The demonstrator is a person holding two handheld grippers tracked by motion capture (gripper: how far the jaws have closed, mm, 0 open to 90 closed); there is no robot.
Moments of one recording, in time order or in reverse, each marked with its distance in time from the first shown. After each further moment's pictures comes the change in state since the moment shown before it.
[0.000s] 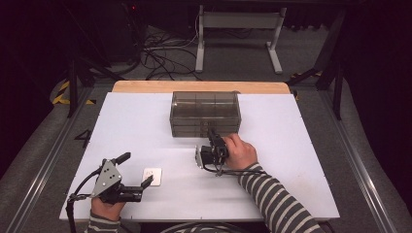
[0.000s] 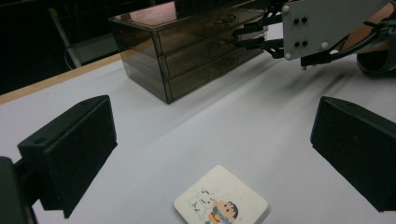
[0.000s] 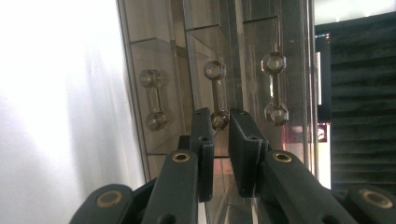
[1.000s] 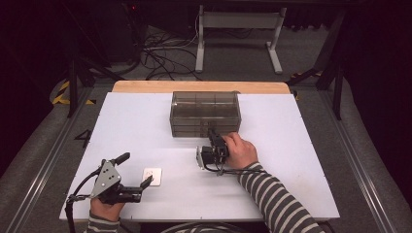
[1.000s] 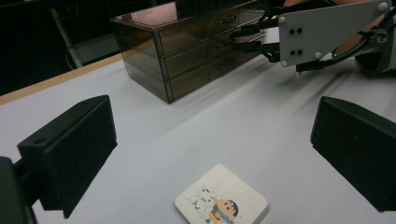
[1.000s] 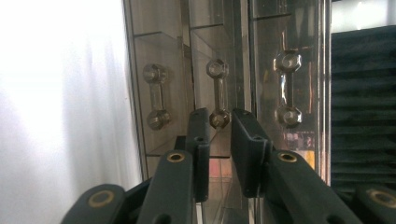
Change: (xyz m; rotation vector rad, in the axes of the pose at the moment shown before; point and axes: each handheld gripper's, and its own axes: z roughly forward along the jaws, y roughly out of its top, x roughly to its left) left arm 0.000 0.000 -0.002 -0.001 0.004 0.004; right arm 0.008 -0.005 0.007 -0.013 -0.024 -0.023
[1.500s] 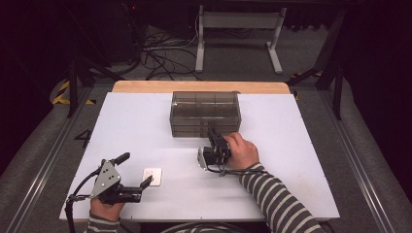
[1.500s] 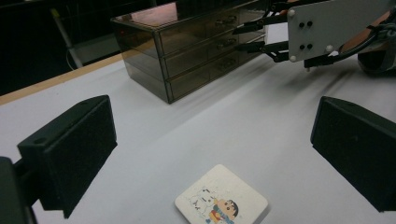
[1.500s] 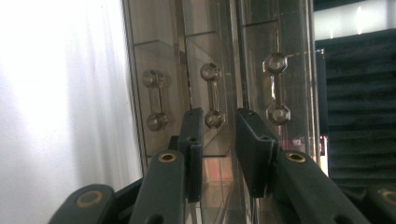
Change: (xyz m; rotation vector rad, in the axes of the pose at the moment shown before) left arm 0.000 0.000 0.000 -0.002 -0.001 -0.007; right arm -0.003 -0.004 -0.006 -0.034 0.013 0.023
